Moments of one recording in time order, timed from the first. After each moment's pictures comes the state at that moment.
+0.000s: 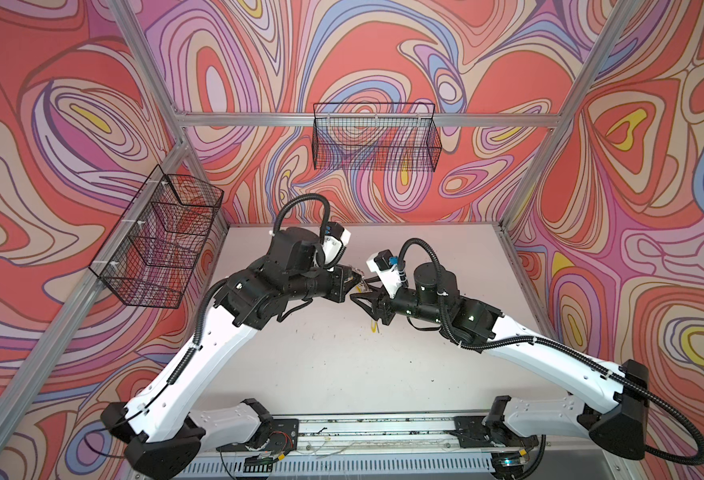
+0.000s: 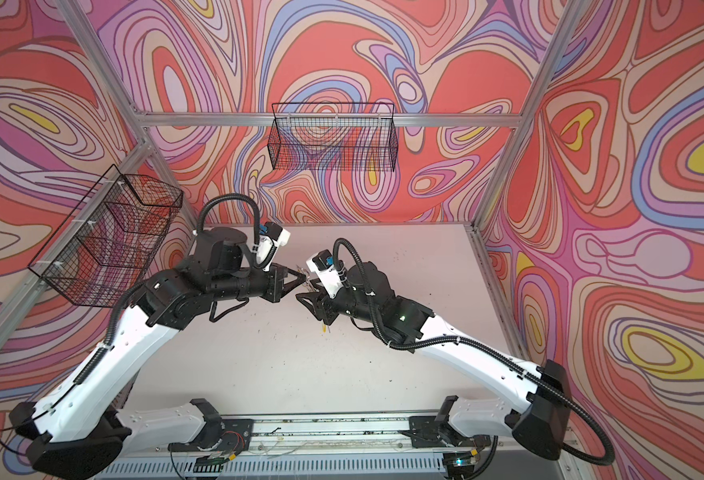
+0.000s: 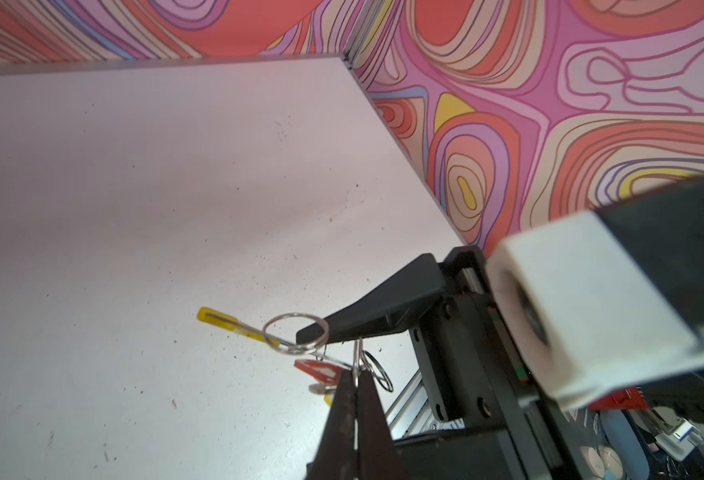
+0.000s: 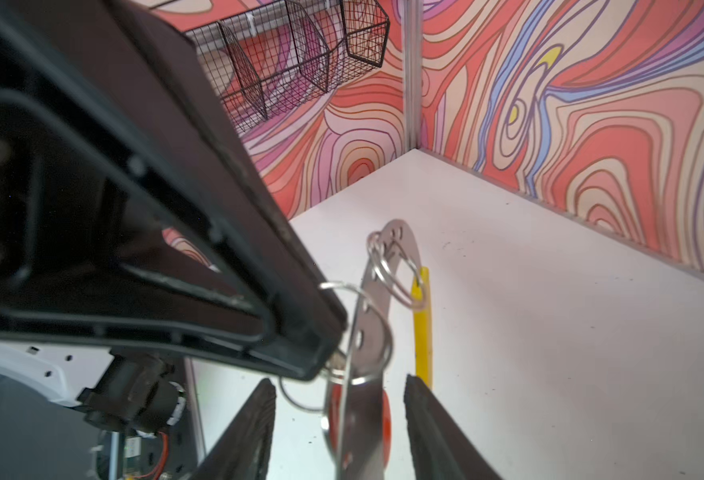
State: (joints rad) left arm -0.66 1.17 1.49 -0.82 0.29 -0.41; right arm 0.89 1.25 1.13 -0.15 -0.20 0.16
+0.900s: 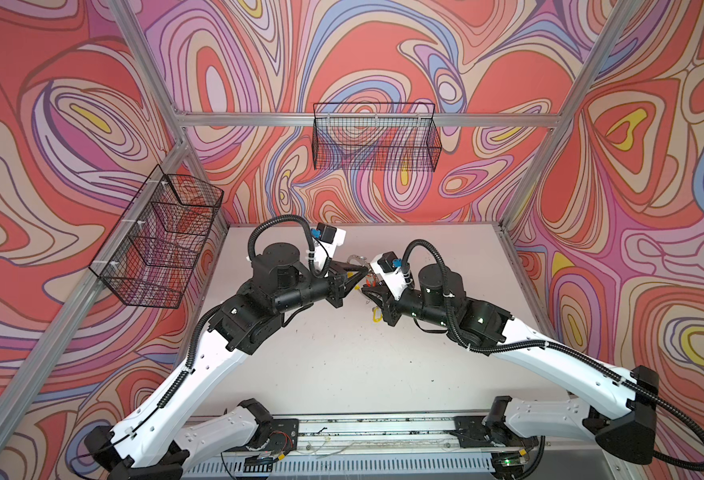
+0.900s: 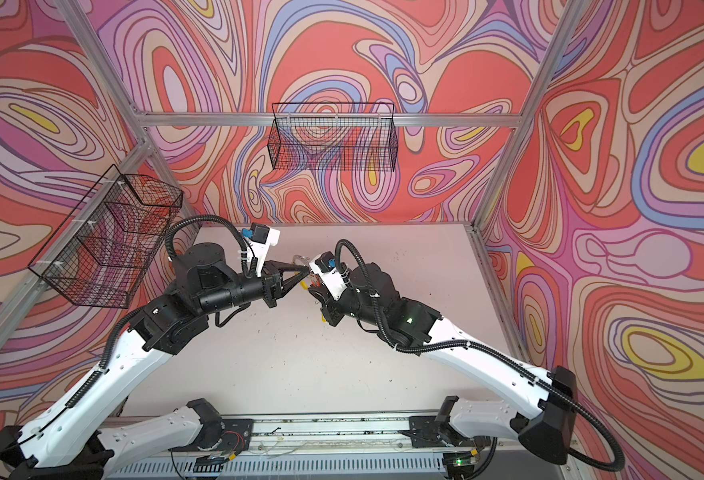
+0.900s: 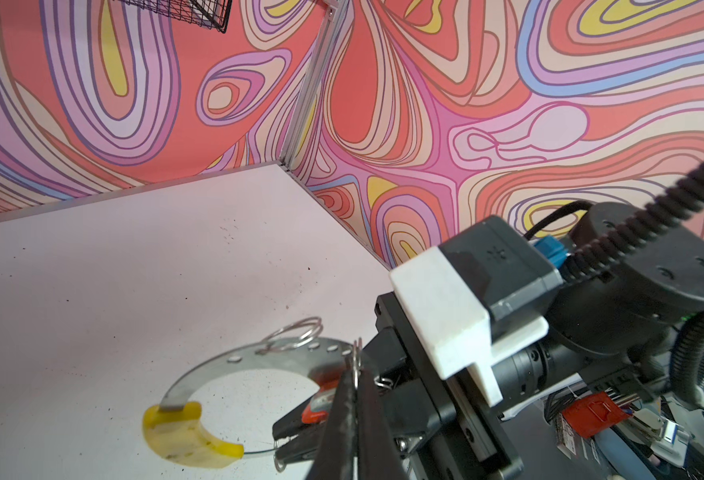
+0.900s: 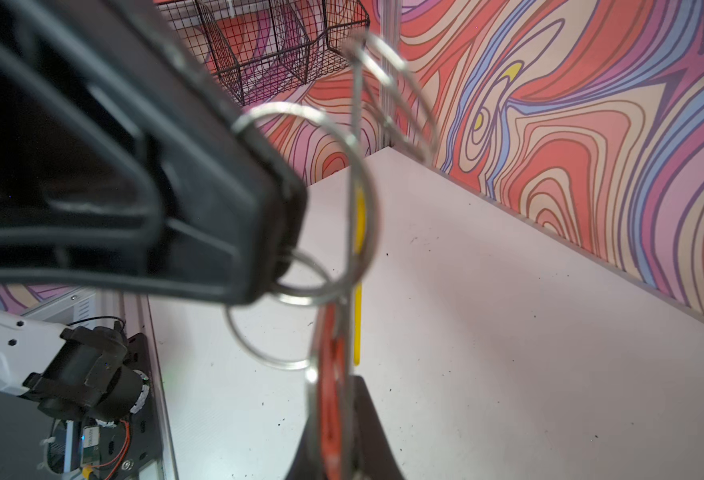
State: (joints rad) left arm -0.66 1.05 1.27 -0.43 0.39 -0.40; right arm 0.91 1.21 1.14 -0.25 -0.06 0.05
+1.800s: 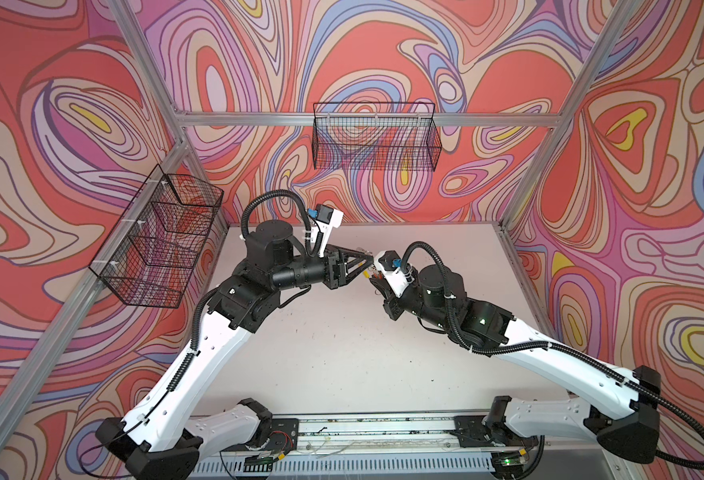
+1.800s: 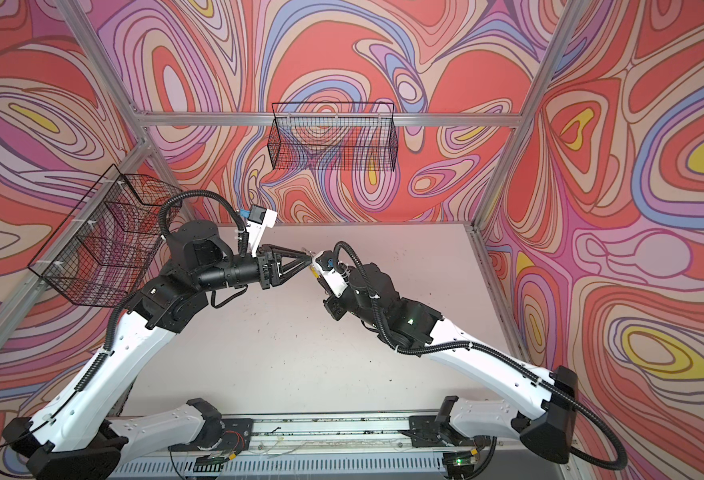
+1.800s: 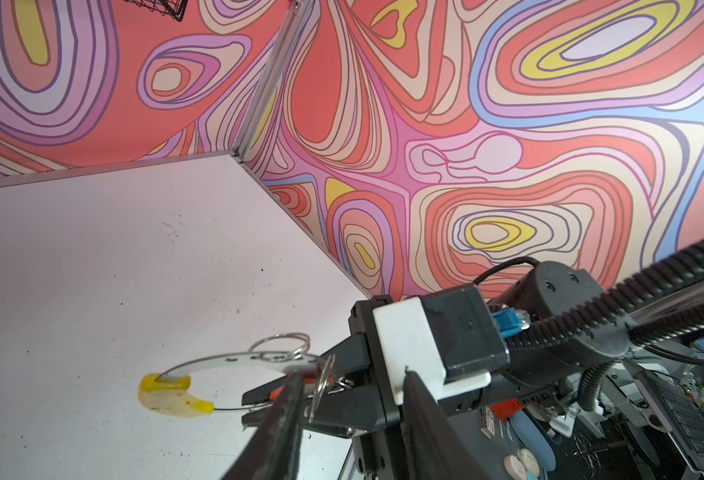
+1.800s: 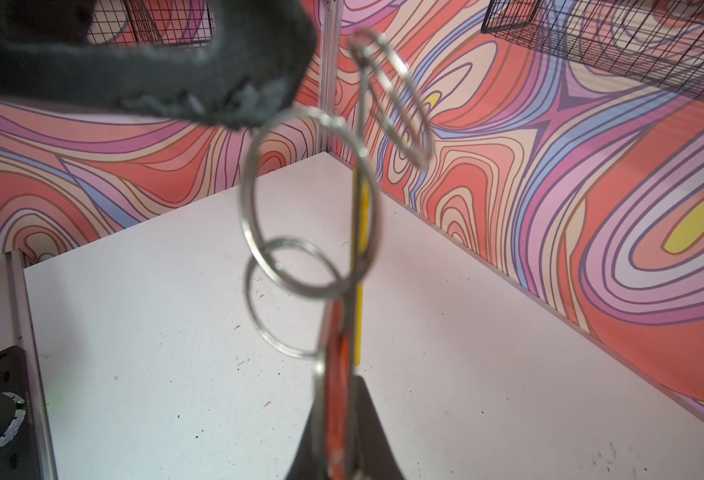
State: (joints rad) left arm -0.54 1.16 1.41 -0.47 0.64 -0.49; right arm 0.93 1.21 1.16 -0.26 0.13 -0.07
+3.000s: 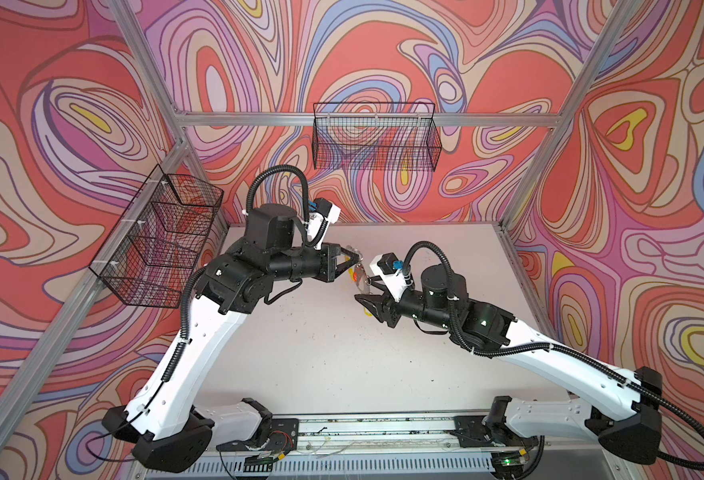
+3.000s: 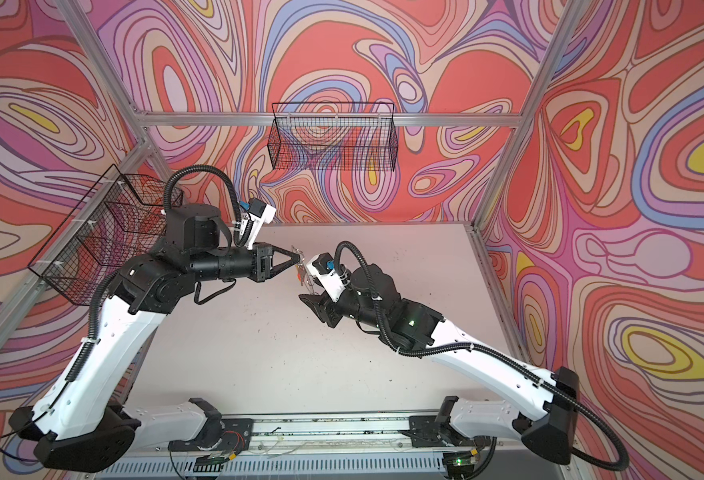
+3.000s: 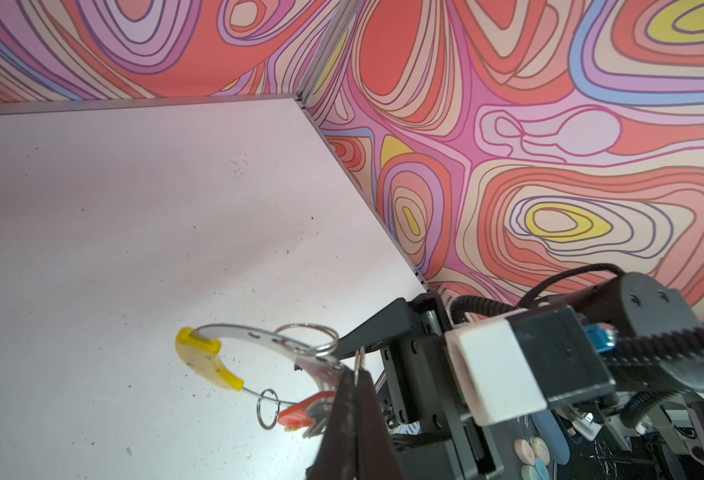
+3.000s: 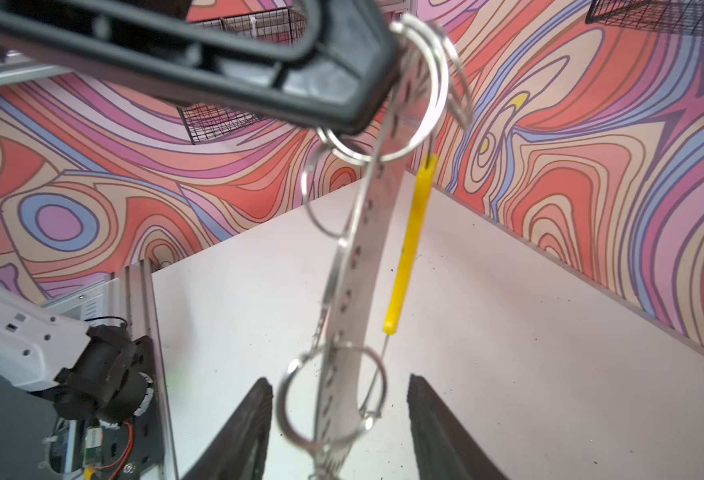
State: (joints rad) left arm -0.54 1.30 1.76 -0.97 0.50 -0.43; right arm 0.93 1.19 1.16 -0.24 -0.10 0.05
